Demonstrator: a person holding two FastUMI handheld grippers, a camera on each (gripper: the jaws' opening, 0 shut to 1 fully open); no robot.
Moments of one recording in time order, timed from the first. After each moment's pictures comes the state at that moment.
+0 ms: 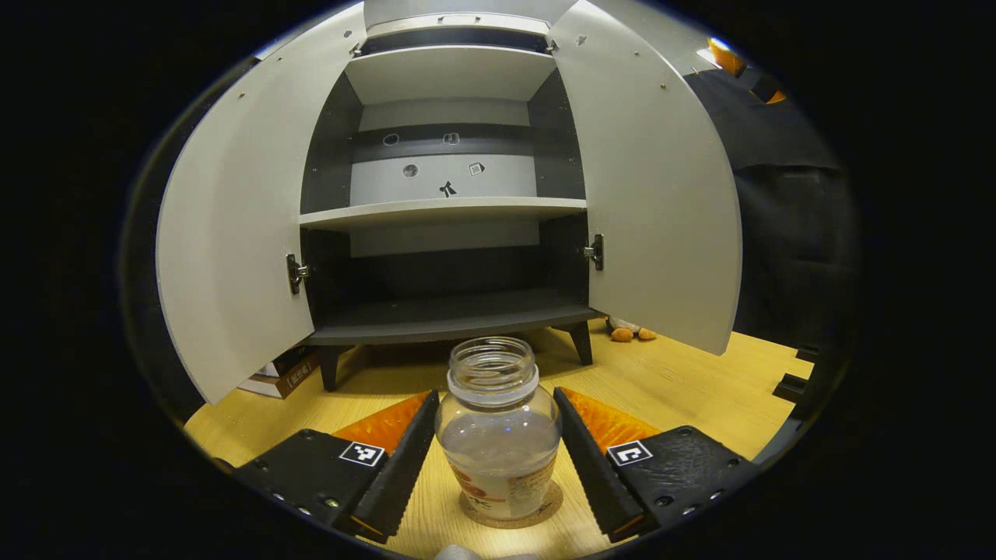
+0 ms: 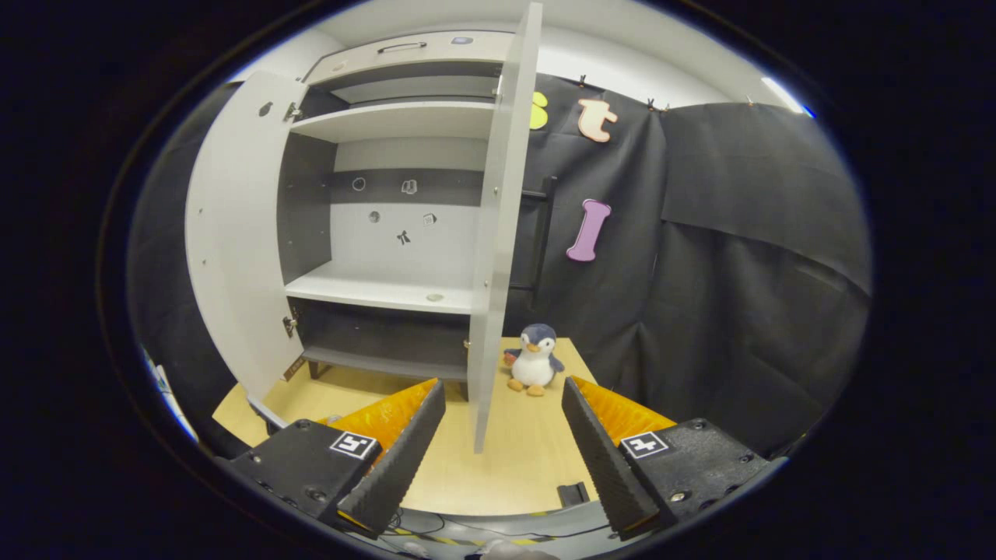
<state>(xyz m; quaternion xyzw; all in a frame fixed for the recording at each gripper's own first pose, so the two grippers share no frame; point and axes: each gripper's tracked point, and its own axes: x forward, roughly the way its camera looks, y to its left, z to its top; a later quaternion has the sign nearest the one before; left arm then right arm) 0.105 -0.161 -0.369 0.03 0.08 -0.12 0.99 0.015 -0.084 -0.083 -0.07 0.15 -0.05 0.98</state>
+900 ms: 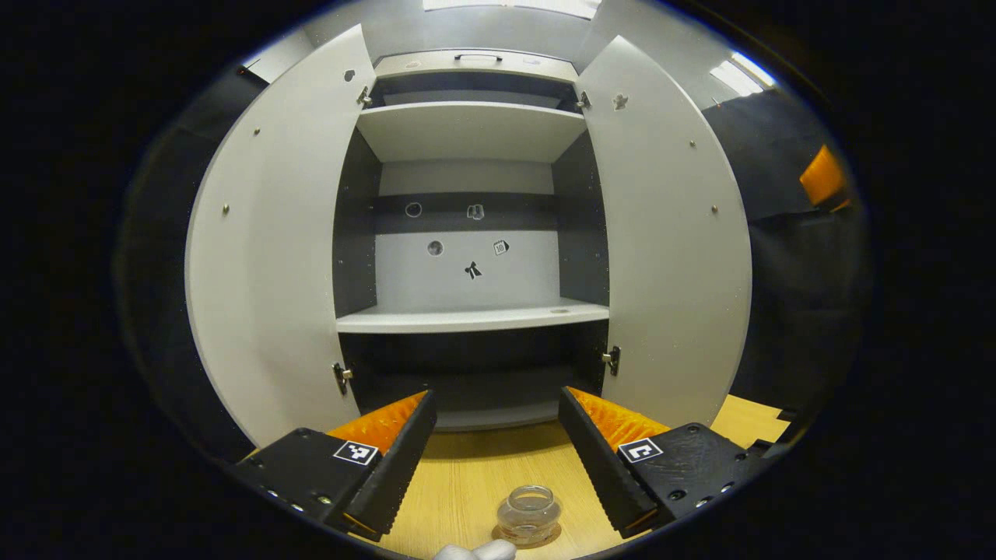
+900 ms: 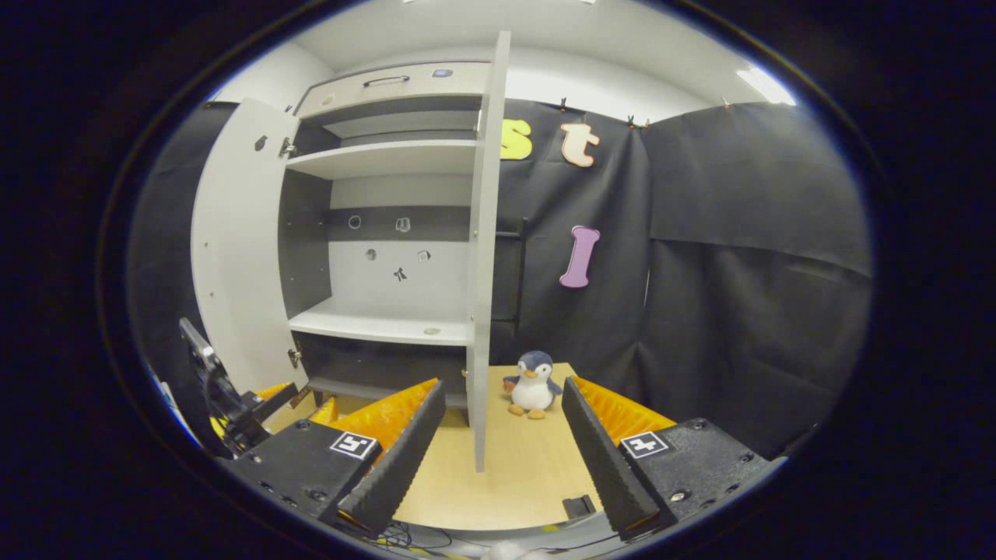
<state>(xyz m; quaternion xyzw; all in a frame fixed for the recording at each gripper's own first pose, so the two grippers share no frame) 0.104 -0.122 -0.188 0.02 0.01 -0.08 1.00 0.004 -0.090 -0.050 -0.05 0.07 -0.05 0.99</state>
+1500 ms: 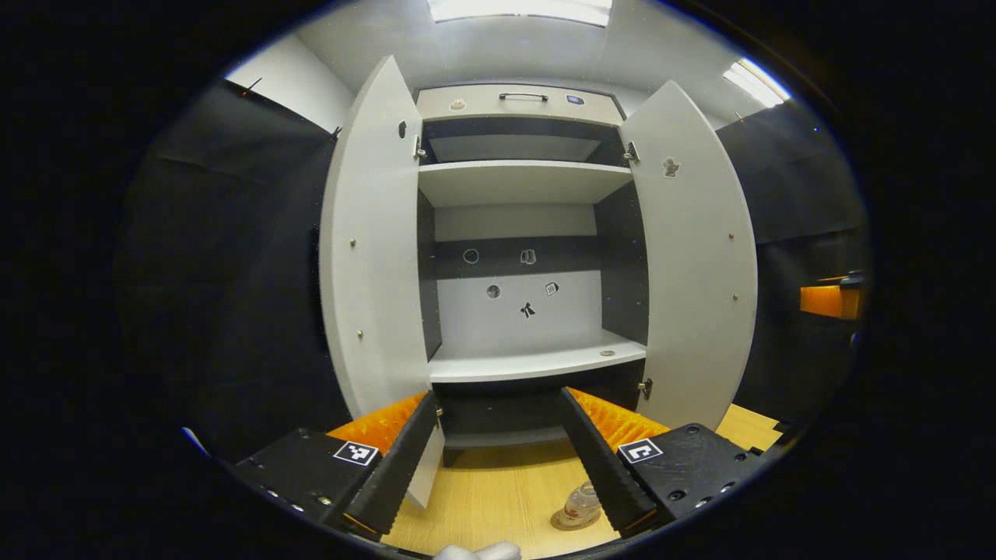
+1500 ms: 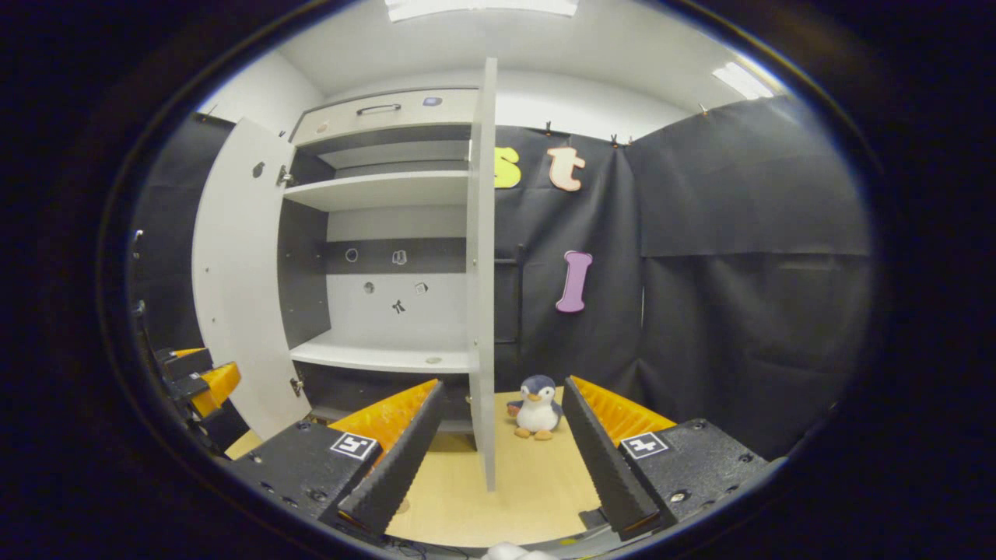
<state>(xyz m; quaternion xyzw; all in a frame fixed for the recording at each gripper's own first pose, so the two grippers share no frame) 0.037 -0.025 -0.084 0.03 0.01 -0.03 1.00 0.003 -0.087 -0.052 -0.01 0.02 -0.06 1.00</state>
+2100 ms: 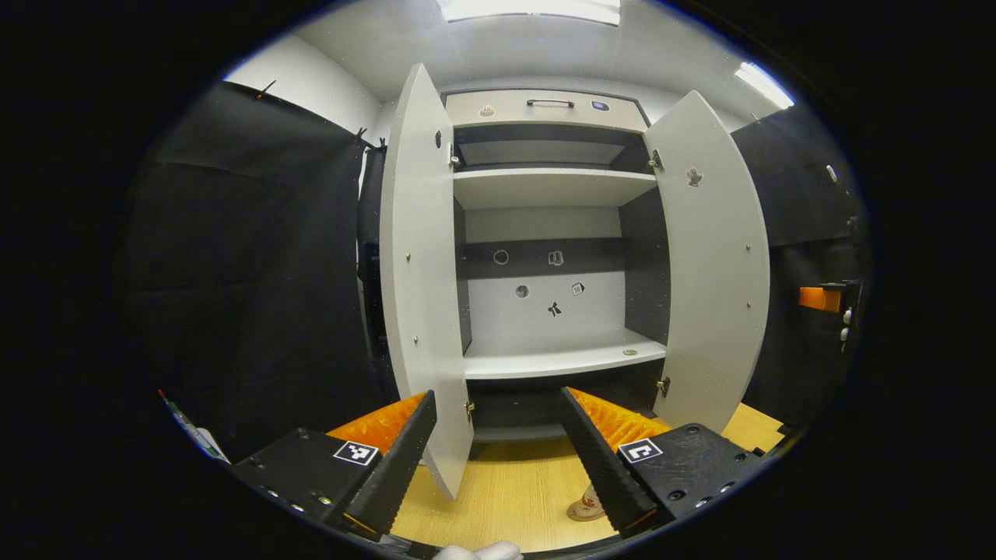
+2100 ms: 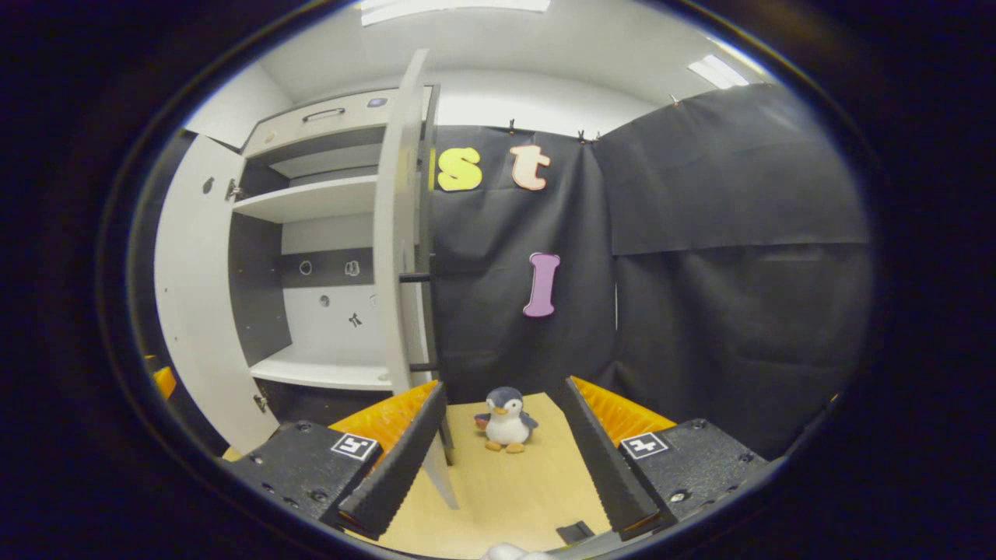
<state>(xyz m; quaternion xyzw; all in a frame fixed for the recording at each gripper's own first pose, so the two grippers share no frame) 0.018 -0.003 -0.065 0.03 0.02 0.02 1.00 0.061 -0.169 -0.016 0.00 0.01 -0.10 0.99</state>
